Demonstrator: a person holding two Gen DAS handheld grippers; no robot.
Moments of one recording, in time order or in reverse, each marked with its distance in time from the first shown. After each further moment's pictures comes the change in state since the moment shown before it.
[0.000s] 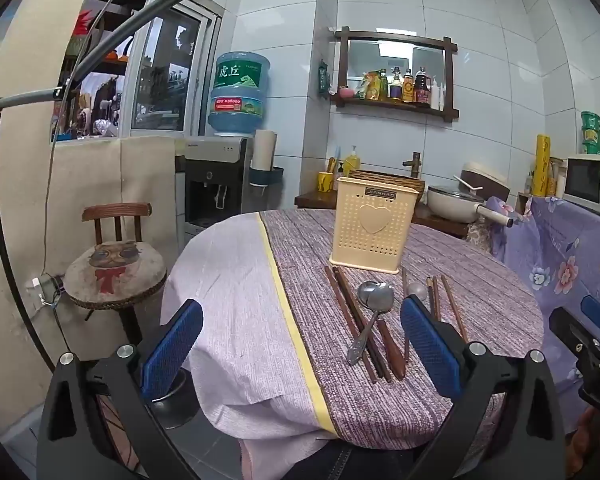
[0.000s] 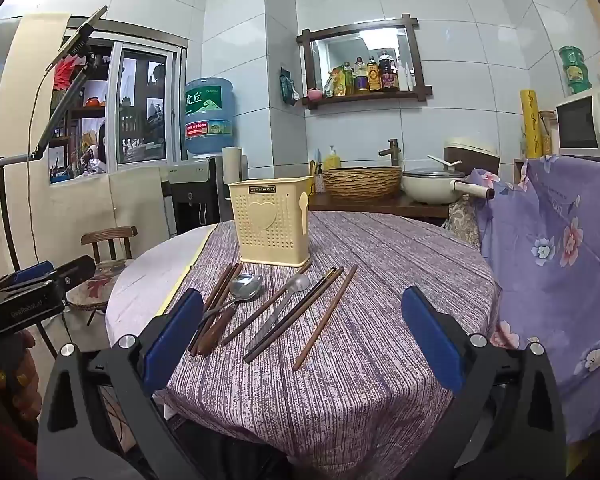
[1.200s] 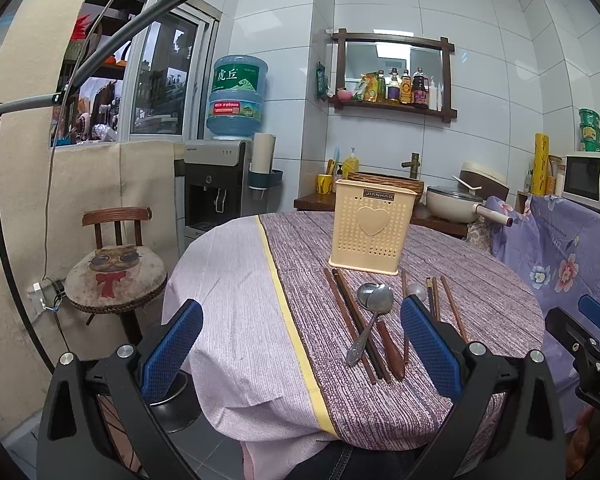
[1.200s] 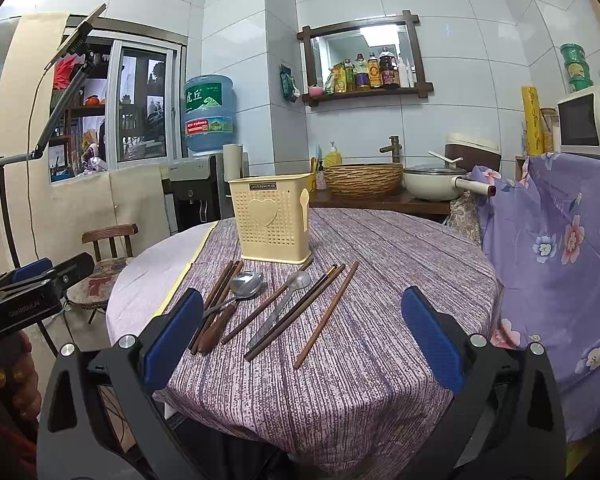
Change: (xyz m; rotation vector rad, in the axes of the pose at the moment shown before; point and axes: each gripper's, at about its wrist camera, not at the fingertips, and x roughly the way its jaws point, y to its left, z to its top) left arm -0.003 -0.005 0.002 0.022 -0.013 -0.001; right arm 0.001 0.000 -0.002 0.006 0.006 0.003
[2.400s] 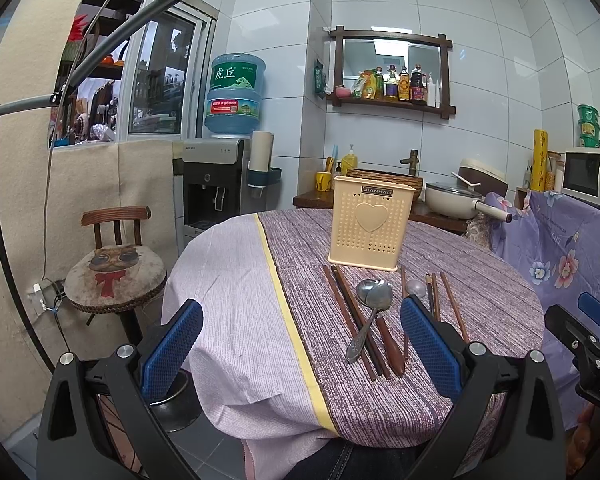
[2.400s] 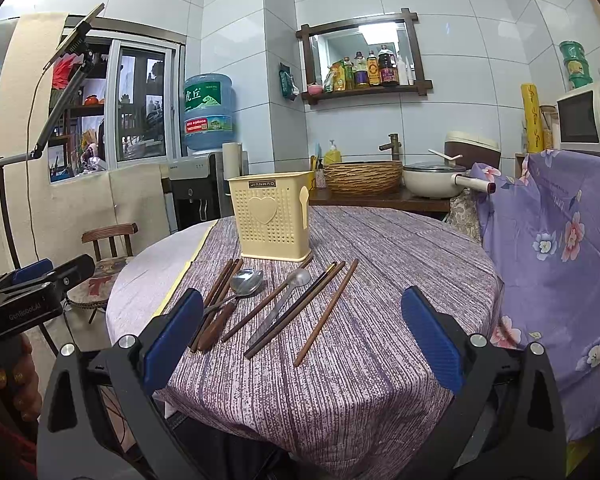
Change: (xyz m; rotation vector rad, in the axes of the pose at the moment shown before) left arm 0.000 -0.001 -0.001 0.004 0.003 -0.001; right arm 0.001 0.001 0.000 -0.001 0.006 0.000
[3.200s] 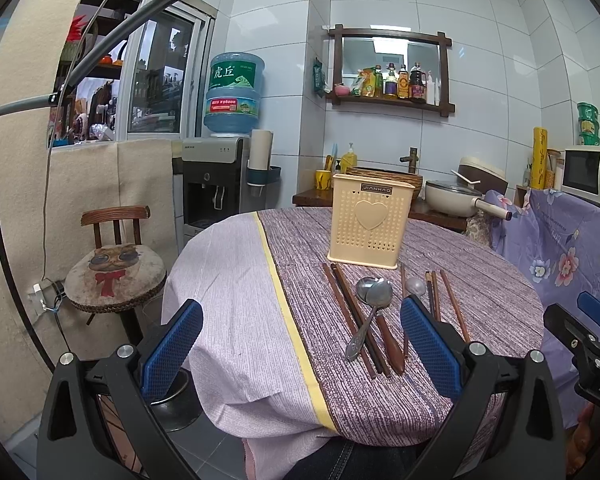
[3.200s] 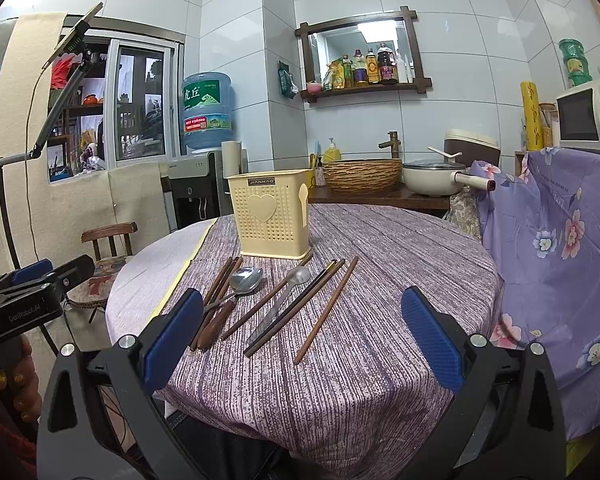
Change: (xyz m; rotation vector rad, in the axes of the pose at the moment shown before) left arm 0.000 -0.001 -0.001 0.004 0.005 0.001; right arm 0.002 0.000 -0.002 0.003 0.008 0.000
